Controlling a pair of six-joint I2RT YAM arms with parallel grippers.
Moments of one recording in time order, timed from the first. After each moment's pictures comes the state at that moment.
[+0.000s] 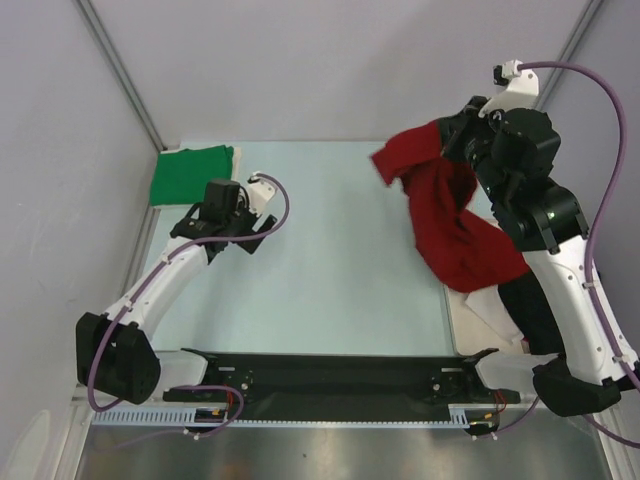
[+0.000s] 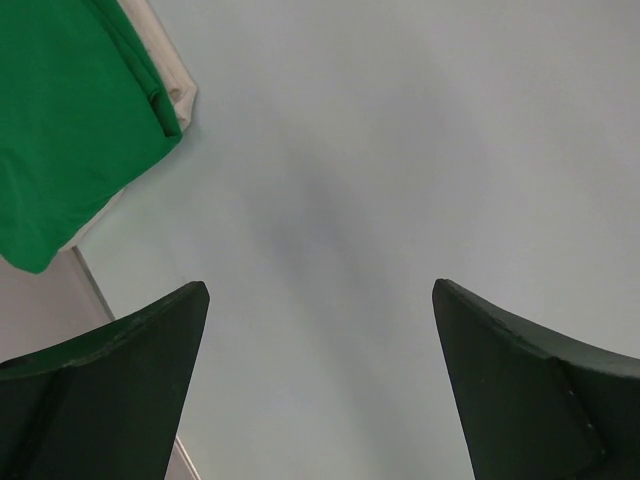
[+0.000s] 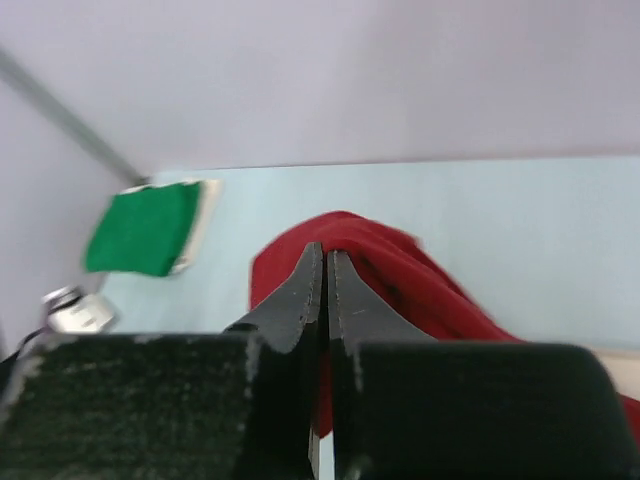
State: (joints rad) left arm -0.30 1.28 1.02 -0.50 -0.07 0.45; right arm 0.43 1.24 1.76 -0.58 0.27 0.30
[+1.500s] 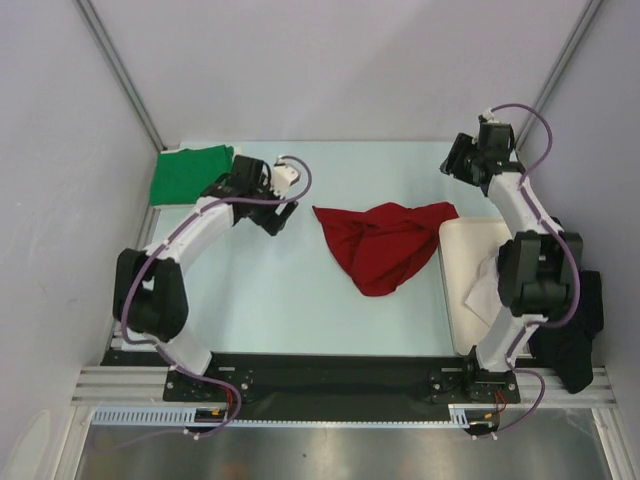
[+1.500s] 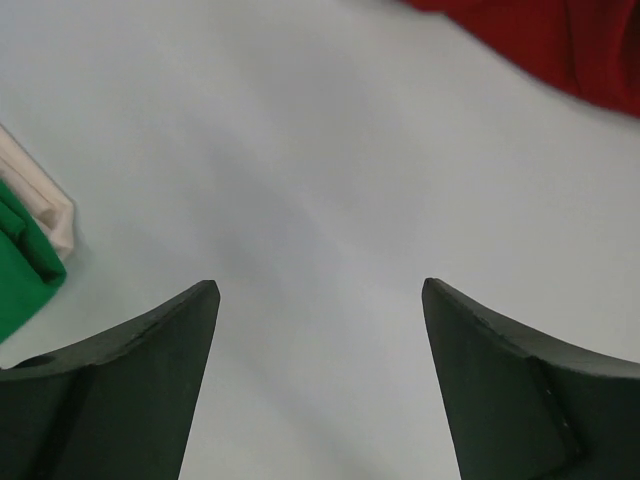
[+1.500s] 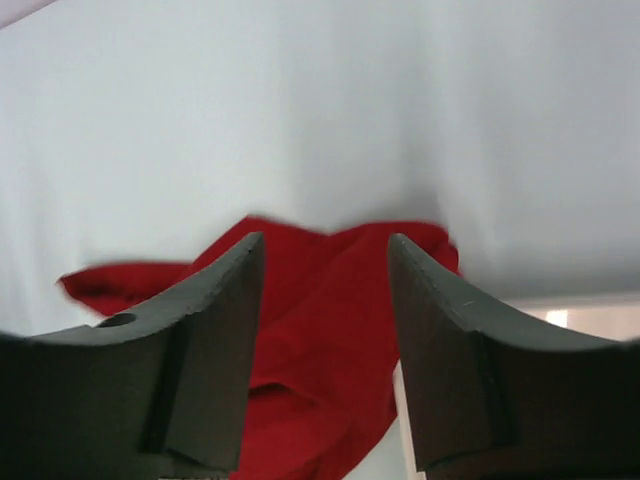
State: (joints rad) left arm -0.30 1.61 1.24 -0.54 0.16 0.44; right arm -0.01 1.71 1.42 -0.28 -0.11 0.36
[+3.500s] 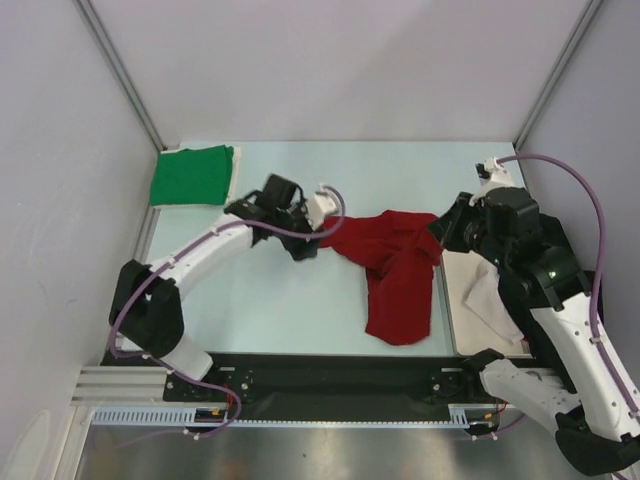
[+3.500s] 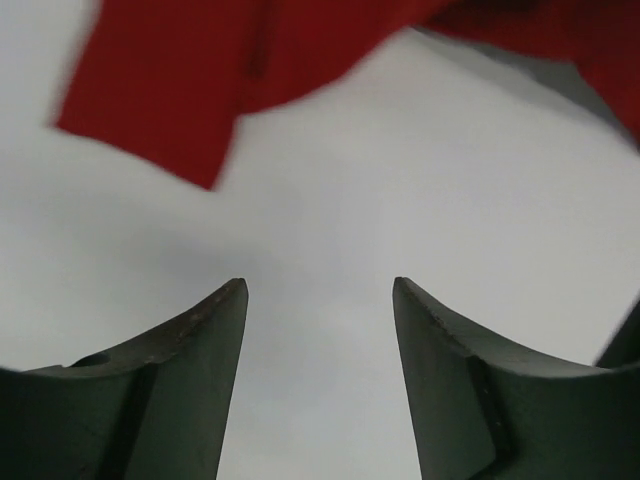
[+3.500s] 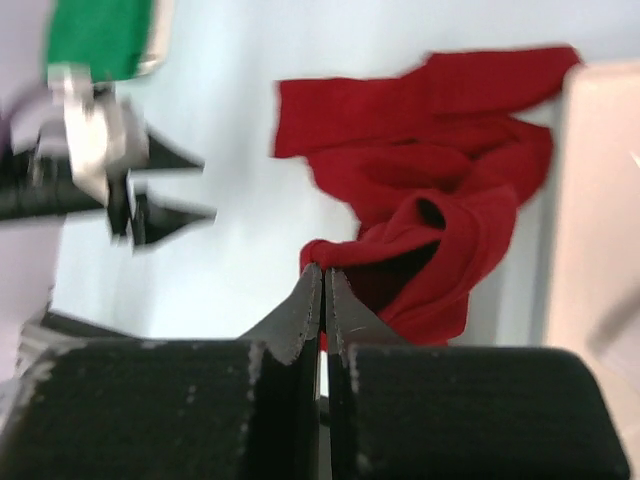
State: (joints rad) left arm -0.52 1.56 1.25 -0.59 0.34 0.44; right arm 0.47 0.93 1.31 -0.83 0.04 0.52
